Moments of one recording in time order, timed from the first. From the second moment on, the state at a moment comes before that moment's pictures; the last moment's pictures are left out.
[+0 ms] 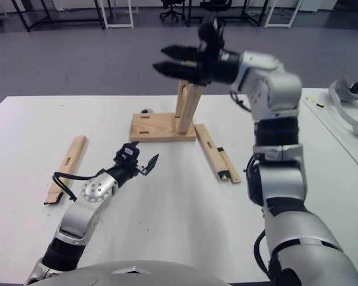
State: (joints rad) left arm -0.05 0.16 -0.29 -0.29 0.01 0.43 -0.27; right arm -0.96 -0.39 -0.04 0.25 0.47 0.72 1.00
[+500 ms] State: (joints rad) left arm -0.03 0.16 -0.29 -0.28 0.01 0.43 -0.27; right arm -0.96 -0.47 -0.07 0.51 0.29 0.69 0.61
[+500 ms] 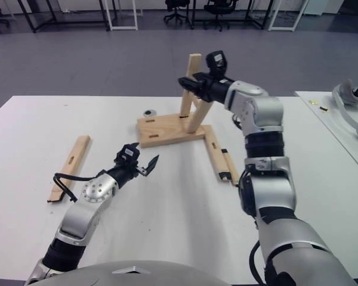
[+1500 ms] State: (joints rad) left arm -0.02 0.16 -0.31 -0.29 0.01 0.43 -0.28; right arm -0.67 -0.38 0.16 0.46 0.23 0.85 0.82
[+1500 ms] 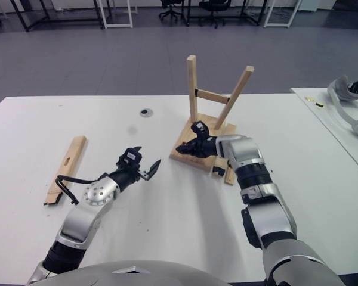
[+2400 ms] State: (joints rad) left arm 0.02 0.12 -0.31 -0.29 0.02 0.41 -0.22; right arm -0.97 -0.71 0.80 0.27 0.37 1.08 1.61
